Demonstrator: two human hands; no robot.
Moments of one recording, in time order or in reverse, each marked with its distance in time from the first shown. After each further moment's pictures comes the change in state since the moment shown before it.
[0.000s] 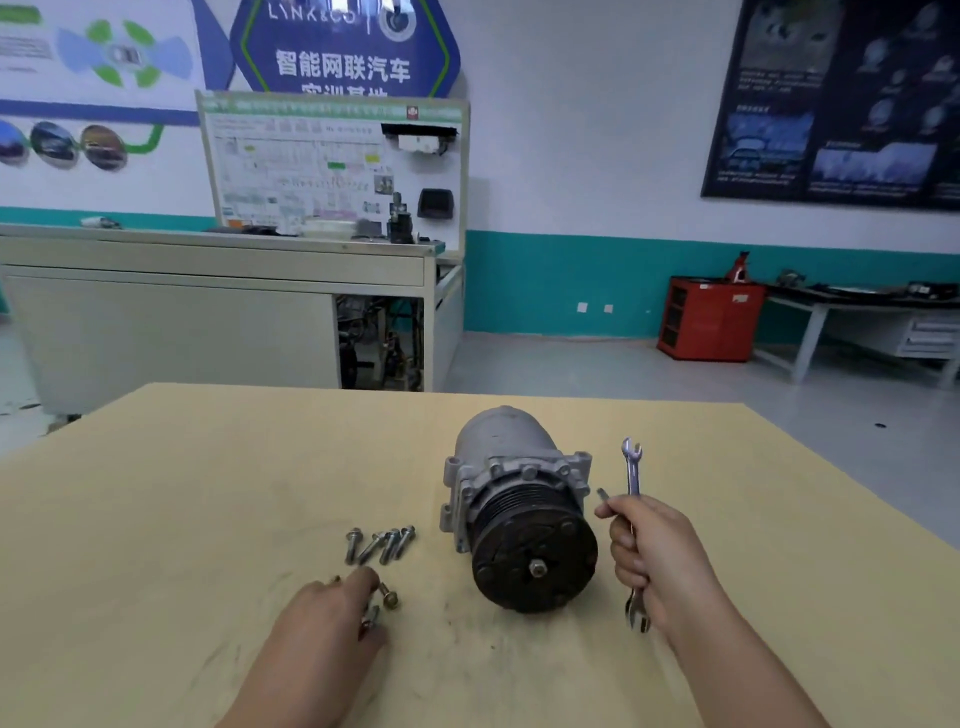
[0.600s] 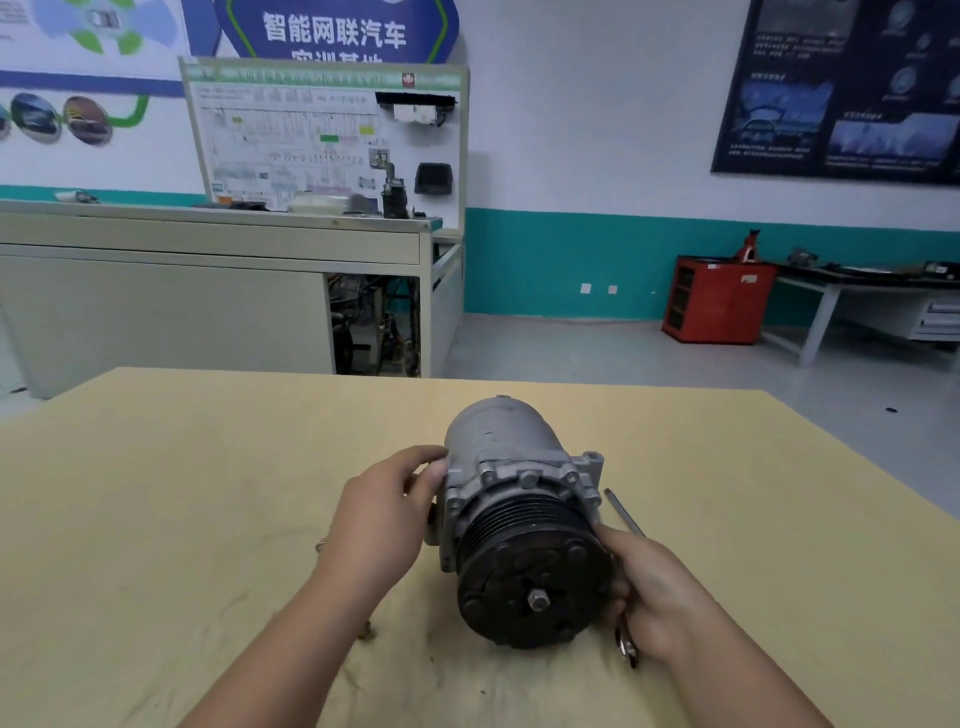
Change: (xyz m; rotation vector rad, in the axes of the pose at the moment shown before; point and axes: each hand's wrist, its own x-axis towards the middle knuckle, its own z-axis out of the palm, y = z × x) left_hand 0.086 0.062 -0.016 -0.683 0.115 -0.054; right_hand 0.040 0.029 0.006 0.050 -0.139 0.330
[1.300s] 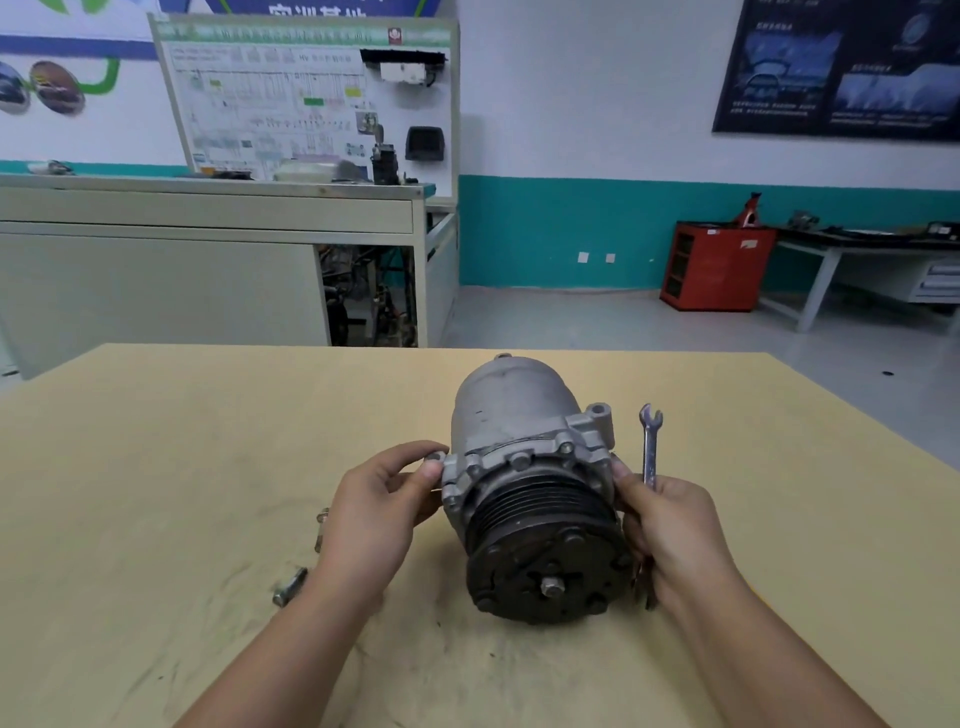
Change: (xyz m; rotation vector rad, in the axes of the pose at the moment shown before) left_hand -0.015 -0.023 0.012 -0.608 -0.047 -0.193; right_hand 0.010 0.005 -0.009 -0.092 0.220 -0.444
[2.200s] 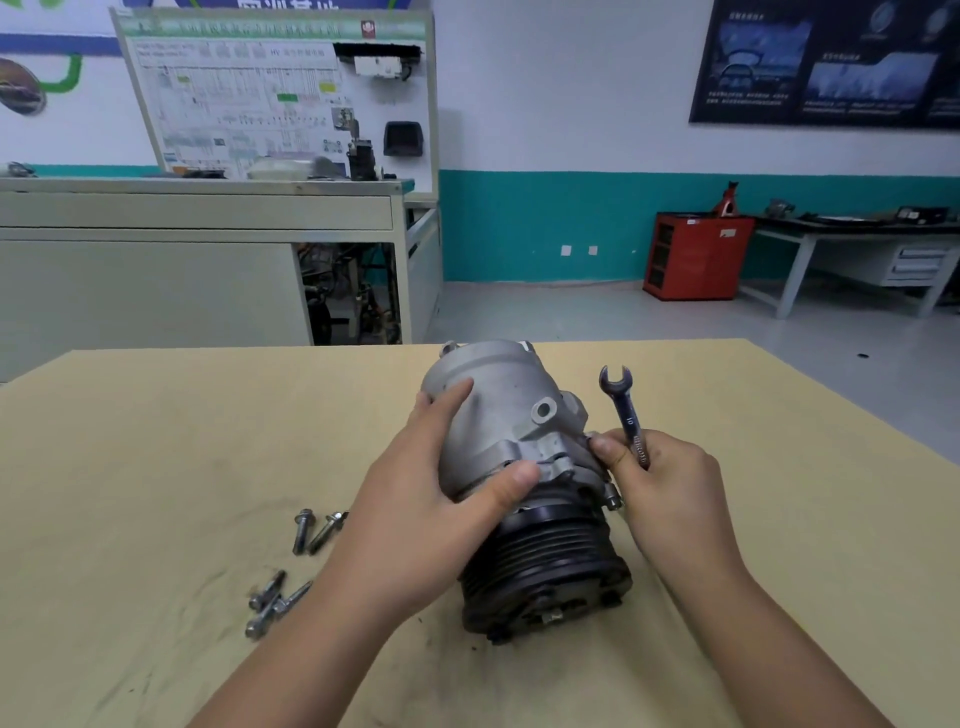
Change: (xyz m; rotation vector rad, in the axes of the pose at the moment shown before) left_hand -0.035 0.045 0.024 0.520 -0.171 0.290; right_hand -0.019 -0.030 -0.007 -0.546 0.087 -0.483
